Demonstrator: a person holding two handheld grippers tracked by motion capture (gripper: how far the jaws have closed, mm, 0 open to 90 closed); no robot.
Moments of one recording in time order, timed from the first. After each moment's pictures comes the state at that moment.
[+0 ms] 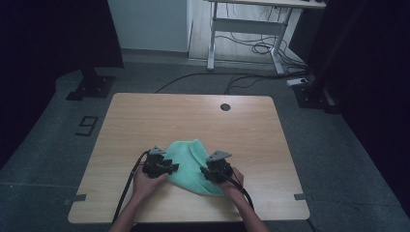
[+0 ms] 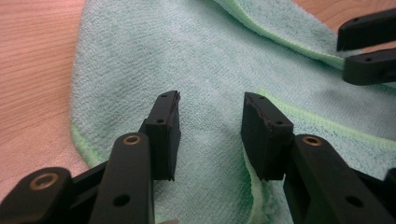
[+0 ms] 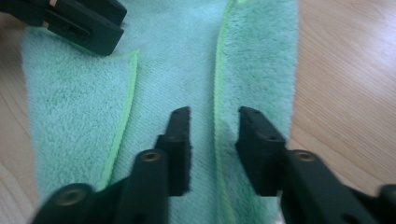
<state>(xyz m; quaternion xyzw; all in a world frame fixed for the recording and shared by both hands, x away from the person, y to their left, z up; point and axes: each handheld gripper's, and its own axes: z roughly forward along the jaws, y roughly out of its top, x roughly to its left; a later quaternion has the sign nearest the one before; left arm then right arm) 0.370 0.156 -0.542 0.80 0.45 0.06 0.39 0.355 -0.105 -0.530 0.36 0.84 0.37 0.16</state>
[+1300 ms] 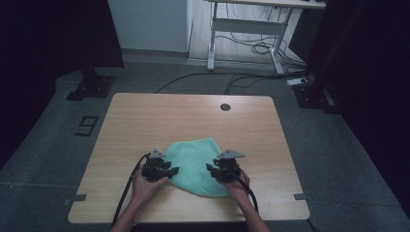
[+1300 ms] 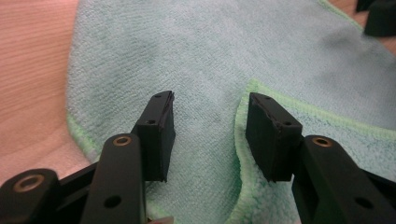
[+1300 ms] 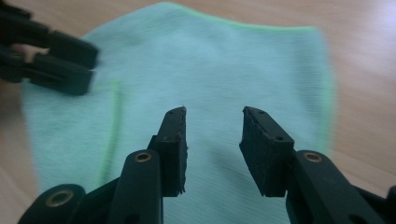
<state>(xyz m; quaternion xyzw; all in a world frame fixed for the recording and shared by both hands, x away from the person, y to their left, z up) 0.356 0.155 -0.541 0.80 0.45 0.07 0.39 0.350 -0.128 -0.522 0.42 0.79 0.41 0.15</state>
